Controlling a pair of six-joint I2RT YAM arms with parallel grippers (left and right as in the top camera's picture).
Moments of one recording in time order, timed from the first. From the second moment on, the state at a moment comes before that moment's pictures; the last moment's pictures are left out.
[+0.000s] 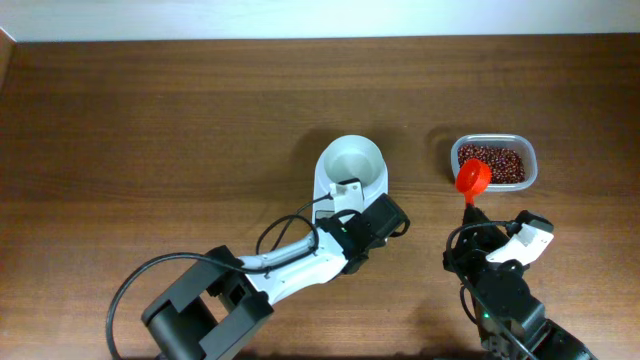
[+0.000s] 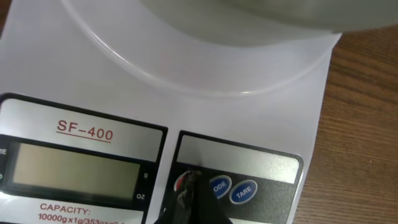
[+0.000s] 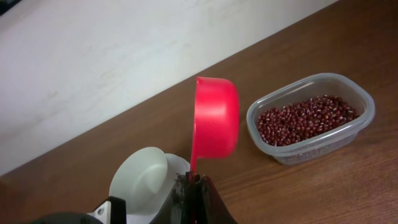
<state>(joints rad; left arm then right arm) -0.90 1.81 1.00 -0.31 -0.33 -1.03 0.74 0.47 0.54 -0.45 0.70 0.76</state>
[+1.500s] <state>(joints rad) -0.91 1.76 1.01 -0.38 -0.28 -0.93 0.74 0.47 0.54 -0.46 0.69 0.76</state>
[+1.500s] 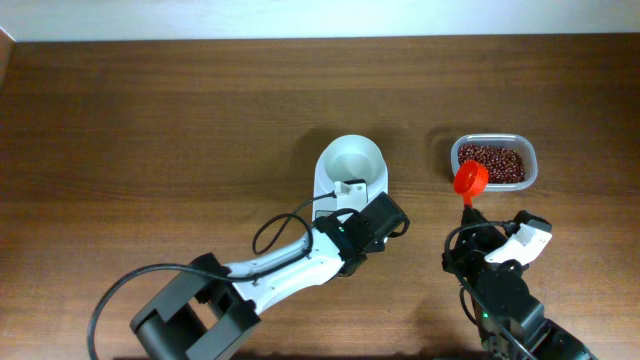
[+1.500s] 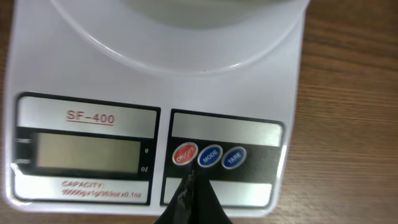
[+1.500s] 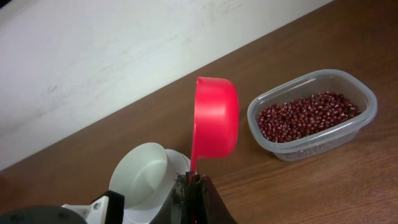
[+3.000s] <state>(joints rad) -0.91 1.82 1.01 -0.33 -0.34 -0.96 0.74 0.47 0.54 -0.46 0.67 0.76</state>
